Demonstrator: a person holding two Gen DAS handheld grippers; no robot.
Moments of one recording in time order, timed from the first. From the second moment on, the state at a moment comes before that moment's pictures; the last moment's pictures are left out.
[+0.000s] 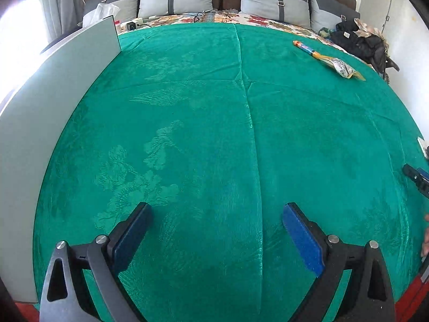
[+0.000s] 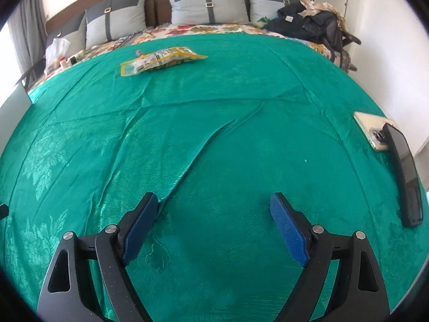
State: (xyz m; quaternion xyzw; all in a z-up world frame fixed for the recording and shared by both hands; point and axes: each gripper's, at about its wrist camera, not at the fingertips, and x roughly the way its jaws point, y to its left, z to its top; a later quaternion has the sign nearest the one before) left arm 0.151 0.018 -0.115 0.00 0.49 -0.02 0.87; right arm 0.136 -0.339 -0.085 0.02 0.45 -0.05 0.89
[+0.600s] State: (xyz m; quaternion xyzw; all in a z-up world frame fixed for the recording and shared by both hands) left arm 0.205 -0.009 -0.118 0.04 0.47 -0.08 0.88; right arm 0.135 -0.342 -0.087 0.02 0.45 -0.05 0.89
